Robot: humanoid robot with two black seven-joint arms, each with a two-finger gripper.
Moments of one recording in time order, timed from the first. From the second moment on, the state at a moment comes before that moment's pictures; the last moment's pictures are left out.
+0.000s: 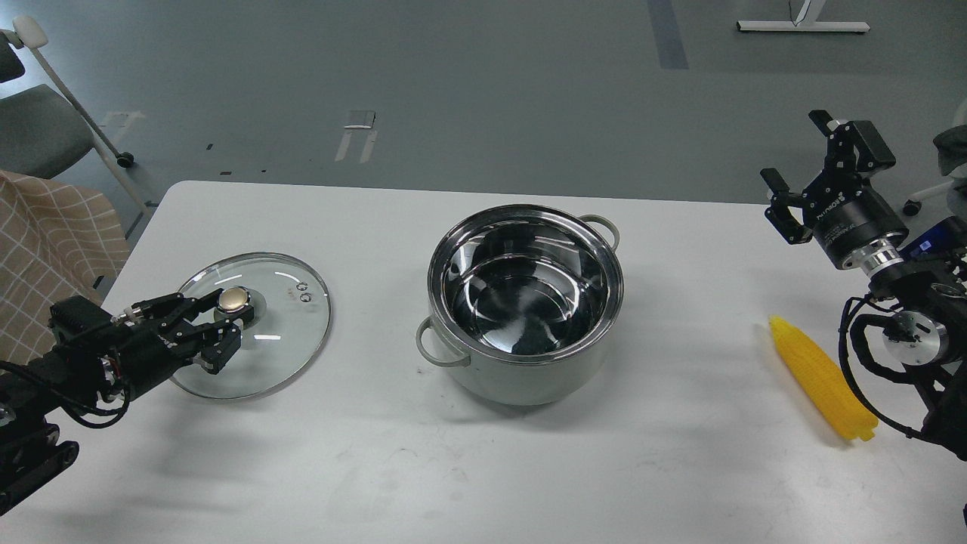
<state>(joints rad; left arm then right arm) -0.34 0.75 -0.54 -0.84 1.91 0.43 -0.49 0.70 -0.39 0.80 0.55 -0.44 0.49 0.49</state>
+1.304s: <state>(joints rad) -0.64 0.89 -0.56 -1.04 1.47 0.18 -0.49 0.72 -0.46 0.79 0.62 -0.49 0.49 0.49</state>
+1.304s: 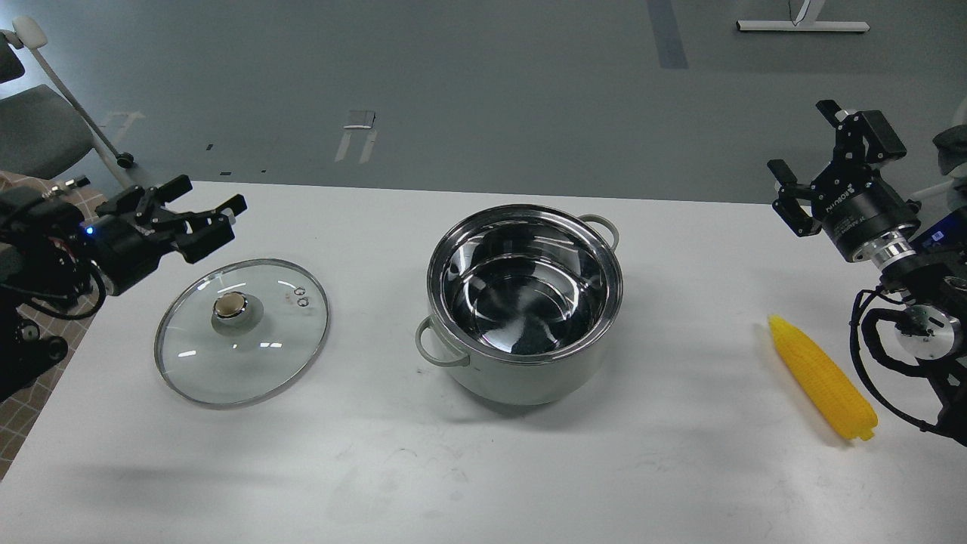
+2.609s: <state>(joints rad) -0.88 0.61 -0.63 -1.01 0.44 -0.39 -0.49 0.54 -1.18 0.59 1.30 -1.76 0.28 0.49</state>
